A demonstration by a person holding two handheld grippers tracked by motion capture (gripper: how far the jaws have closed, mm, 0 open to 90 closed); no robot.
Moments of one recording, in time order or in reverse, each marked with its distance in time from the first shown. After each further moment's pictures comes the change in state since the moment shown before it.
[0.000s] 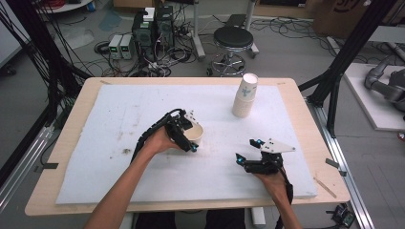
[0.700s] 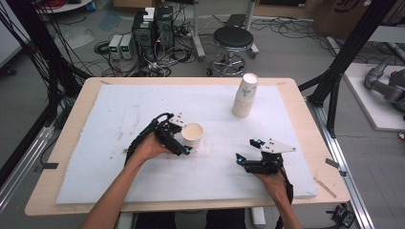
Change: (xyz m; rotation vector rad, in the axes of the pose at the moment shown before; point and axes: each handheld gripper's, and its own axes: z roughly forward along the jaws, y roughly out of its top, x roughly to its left) left arm -0.005 -0.037 -0.021 -0.101 0.014 -0.061; right arm 0.000 -0.001 -0.001 -0.005 0.004 -0.001
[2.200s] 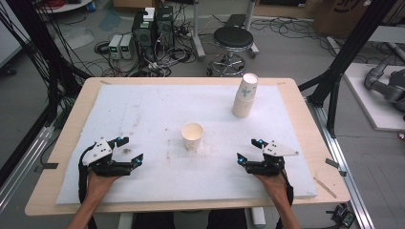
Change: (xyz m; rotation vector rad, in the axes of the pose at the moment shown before) left arm -0.031 -0.164 -0.090 -0.586 0.318 -0.197; right arm 0.002 -0.003 -0.005 -0.060 -0.026 -0.013
